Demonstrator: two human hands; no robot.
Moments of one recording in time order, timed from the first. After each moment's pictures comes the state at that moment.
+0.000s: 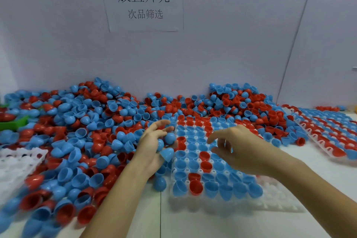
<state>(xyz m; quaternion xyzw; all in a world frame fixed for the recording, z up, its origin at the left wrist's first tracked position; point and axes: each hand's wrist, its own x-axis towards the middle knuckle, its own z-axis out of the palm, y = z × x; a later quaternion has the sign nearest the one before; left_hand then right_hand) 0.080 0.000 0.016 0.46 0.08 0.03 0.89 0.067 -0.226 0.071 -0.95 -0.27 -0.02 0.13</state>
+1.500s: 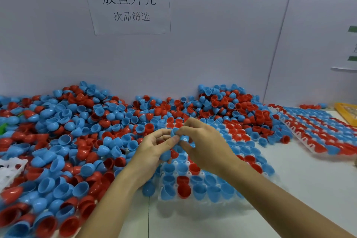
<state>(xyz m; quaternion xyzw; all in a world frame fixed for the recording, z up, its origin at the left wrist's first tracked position) 0.073 -0.011 0.008 0.61 -0.10 -0.02 0.79 0.075 -0.180 0.048 -0.90 -0.33 -0.23 0.19</state>
